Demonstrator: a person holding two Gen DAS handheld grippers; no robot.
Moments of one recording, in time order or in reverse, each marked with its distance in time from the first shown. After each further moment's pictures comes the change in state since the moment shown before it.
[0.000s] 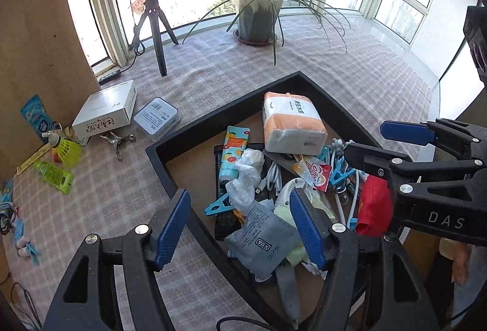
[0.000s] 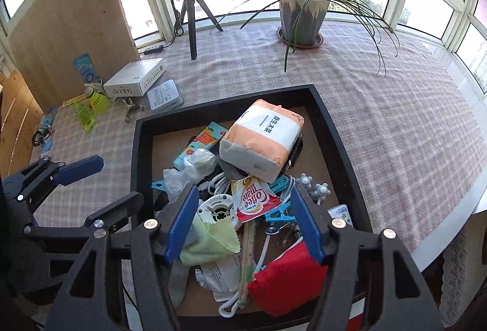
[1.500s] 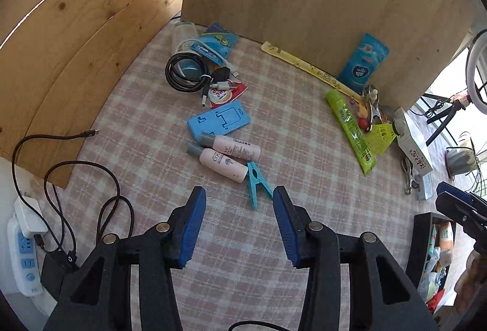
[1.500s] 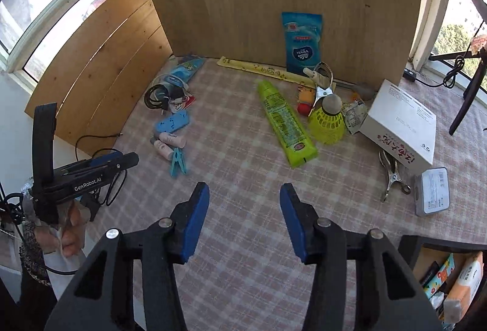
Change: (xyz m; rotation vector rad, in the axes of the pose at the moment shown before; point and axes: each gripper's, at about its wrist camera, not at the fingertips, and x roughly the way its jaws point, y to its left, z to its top) left arm -0.084 0.425 -0.190 -0.898 0.034 0.297; right arm 0.092 0.379 0.083 -0.479 0.163 0.481
